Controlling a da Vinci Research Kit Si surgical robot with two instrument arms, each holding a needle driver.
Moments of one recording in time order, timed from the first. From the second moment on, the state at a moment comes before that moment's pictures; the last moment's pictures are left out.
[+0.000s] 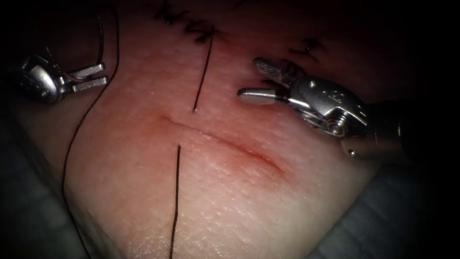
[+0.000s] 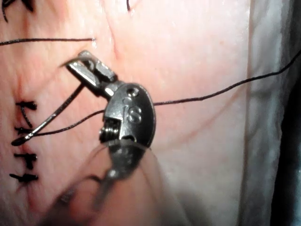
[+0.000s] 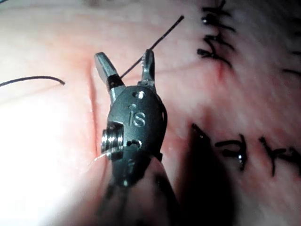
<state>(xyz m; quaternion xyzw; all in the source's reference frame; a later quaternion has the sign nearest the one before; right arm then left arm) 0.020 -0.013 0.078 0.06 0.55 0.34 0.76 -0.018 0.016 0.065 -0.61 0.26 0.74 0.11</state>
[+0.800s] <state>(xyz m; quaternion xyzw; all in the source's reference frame) 0.023 -0.014 0.078 0.10 0.54 0.29 0.78 -0.022 0.019 0.071 -0.47 0.10 0.88 -0.01</state>
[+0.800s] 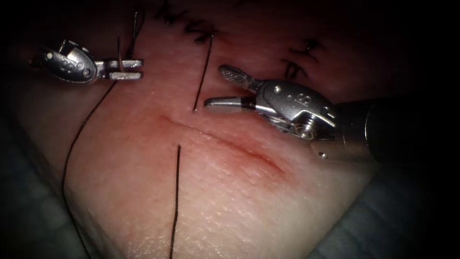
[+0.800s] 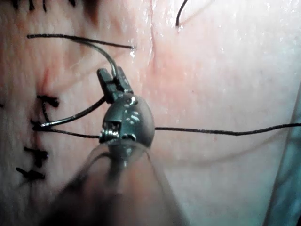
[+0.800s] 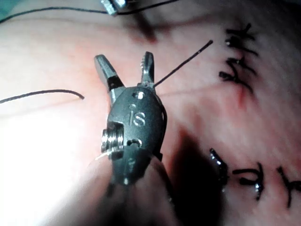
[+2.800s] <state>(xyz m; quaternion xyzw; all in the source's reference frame) 0.022 -0.015 0.080 0.11 0.55 0.27 0.78 -0.021 0.021 0.073 -0.30 -0.05 0.95 -0.01</state>
